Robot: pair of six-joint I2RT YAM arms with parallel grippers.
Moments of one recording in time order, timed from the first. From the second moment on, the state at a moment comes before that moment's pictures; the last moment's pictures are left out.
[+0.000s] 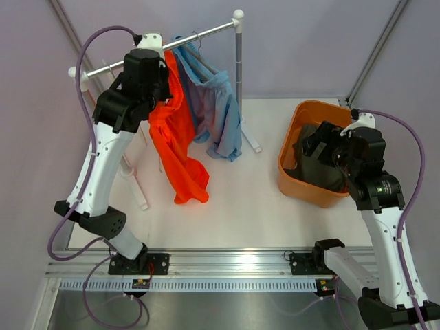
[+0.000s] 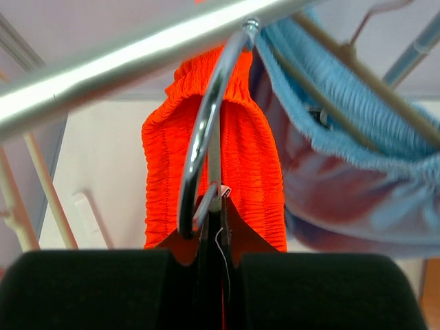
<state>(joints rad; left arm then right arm) -0.47 1.63 2.23 -0.98 -0.44 -0.19 0.14 0.87 1.22 -0.75 -0.02 0.46</state>
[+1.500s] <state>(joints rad) -1.06 1.14 1.41 -0.97 -0.34 -0.35 1.05 1.45 1.49 -0.70 0.36 0.54</state>
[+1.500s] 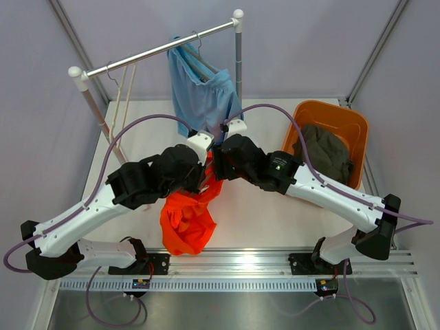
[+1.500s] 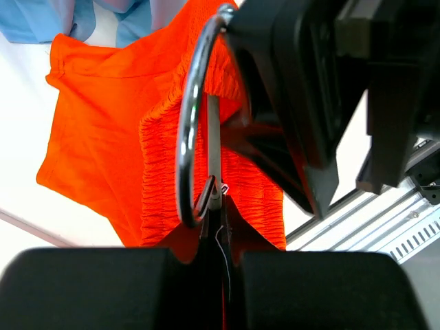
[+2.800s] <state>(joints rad) -1.22 0.86 1.20 -0.79 -0.30 -0.30 0.86 1.40 1.45 -0.72 0.40 0.53</state>
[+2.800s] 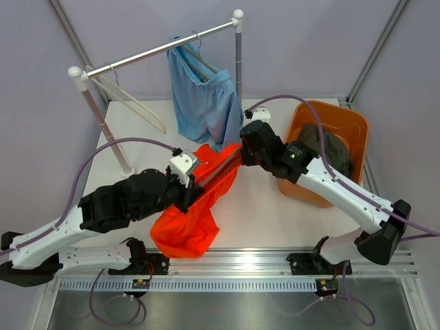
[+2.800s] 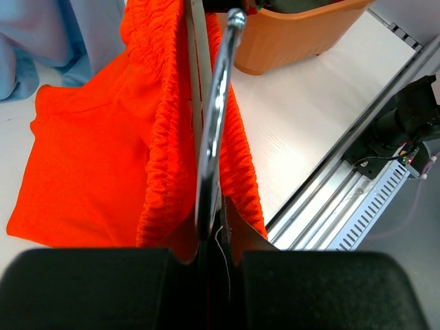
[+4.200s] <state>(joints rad) -1.05 1.17 1.30 0.20 -0.86 0.14 1.38 1.43 1.78 -1.01 0.63 0.53</state>
